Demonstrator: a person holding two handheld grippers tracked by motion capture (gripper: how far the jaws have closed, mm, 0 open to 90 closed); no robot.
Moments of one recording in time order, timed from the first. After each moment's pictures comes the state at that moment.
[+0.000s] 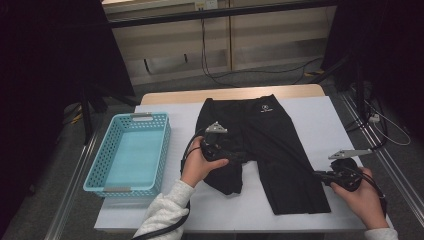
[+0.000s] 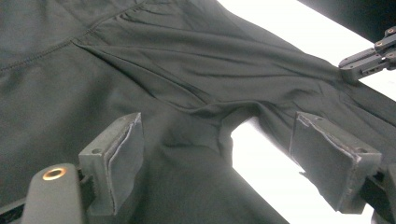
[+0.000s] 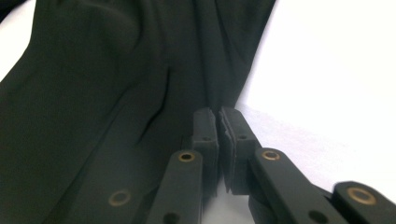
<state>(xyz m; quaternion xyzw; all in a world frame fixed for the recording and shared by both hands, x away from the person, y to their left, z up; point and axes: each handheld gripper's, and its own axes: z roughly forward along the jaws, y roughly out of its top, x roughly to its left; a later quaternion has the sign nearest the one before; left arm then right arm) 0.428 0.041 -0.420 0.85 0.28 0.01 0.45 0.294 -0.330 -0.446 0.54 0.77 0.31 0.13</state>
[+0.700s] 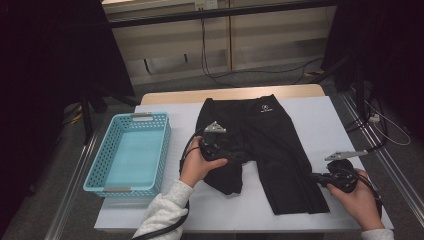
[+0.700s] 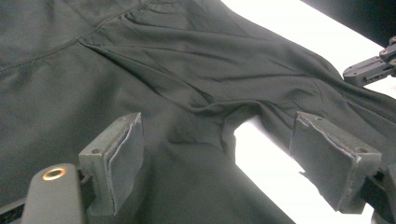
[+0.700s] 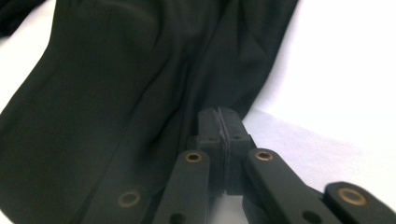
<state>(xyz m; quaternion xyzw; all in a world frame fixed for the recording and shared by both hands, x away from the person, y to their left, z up) 0.428 0.044 -0.418 0.85 0.29 0.01 0.45 0.293 -0.319 -0.447 0.53 0.77 0.32 0.11</state>
